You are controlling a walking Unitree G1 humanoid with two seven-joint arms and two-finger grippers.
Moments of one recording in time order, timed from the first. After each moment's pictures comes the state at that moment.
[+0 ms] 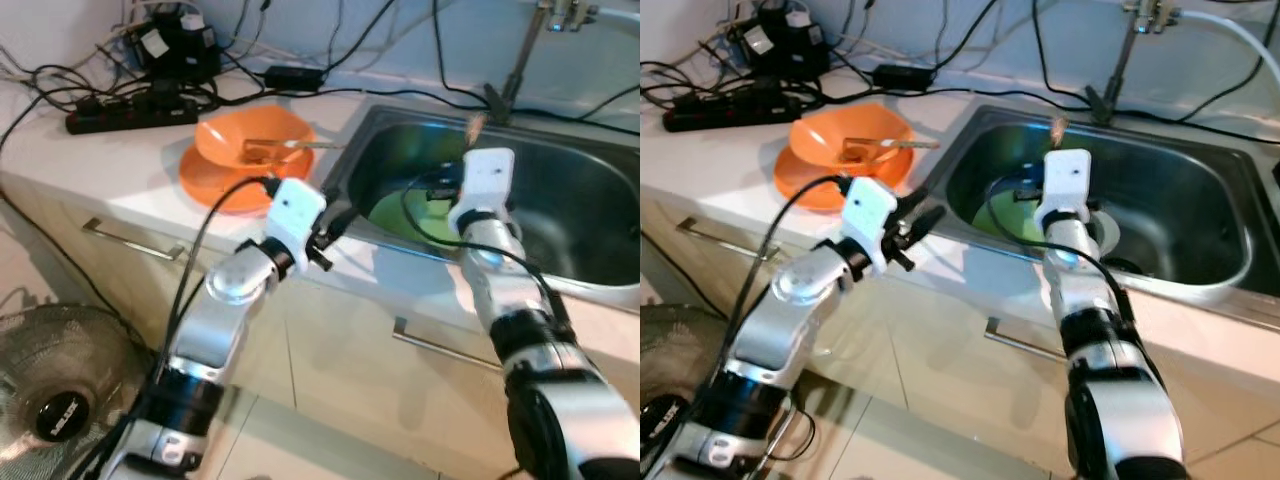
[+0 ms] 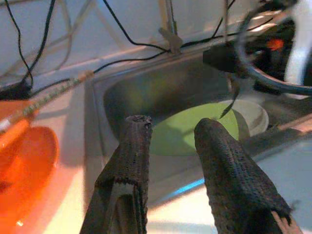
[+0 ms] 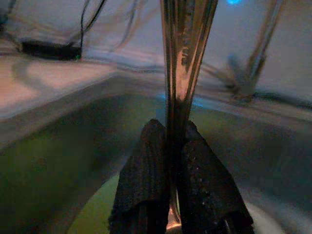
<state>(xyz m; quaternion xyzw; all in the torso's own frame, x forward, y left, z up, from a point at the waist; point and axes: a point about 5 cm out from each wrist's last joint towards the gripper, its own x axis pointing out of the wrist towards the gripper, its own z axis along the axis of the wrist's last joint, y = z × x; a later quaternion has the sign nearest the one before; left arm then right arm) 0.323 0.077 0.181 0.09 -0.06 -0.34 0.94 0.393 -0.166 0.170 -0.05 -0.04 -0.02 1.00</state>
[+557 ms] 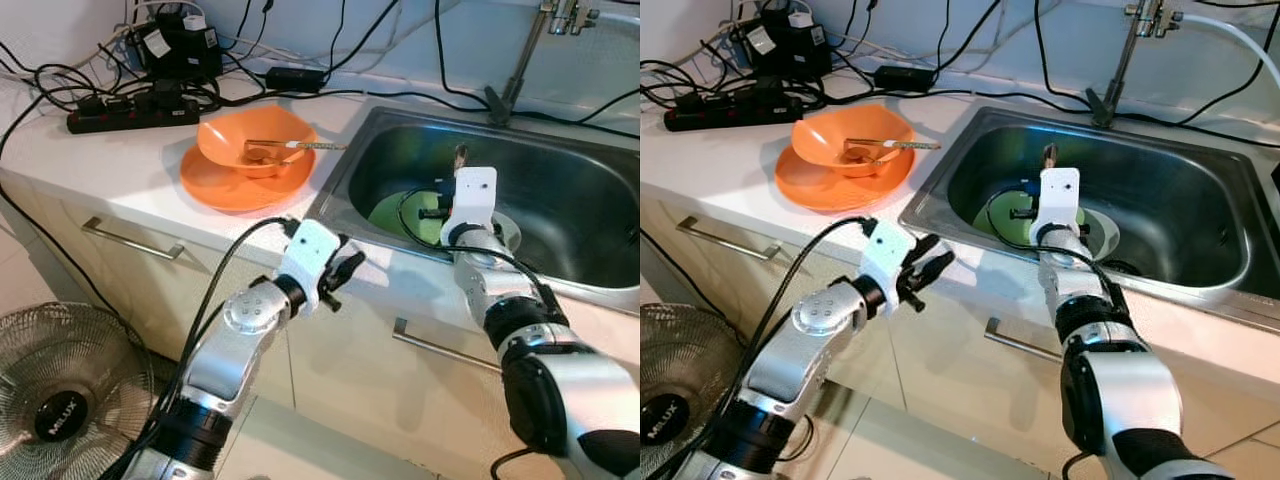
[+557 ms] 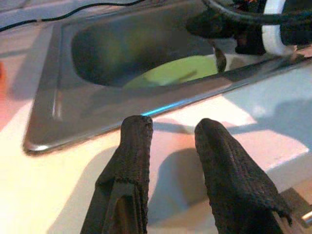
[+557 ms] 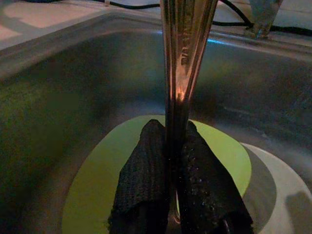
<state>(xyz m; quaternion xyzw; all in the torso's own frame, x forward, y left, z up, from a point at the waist) 0.307 0.068 0.144 0.09 0.03 -0.35 0.93 0.396 -0.170 0.145 -0.02 0.06 -0.03 1.00</state>
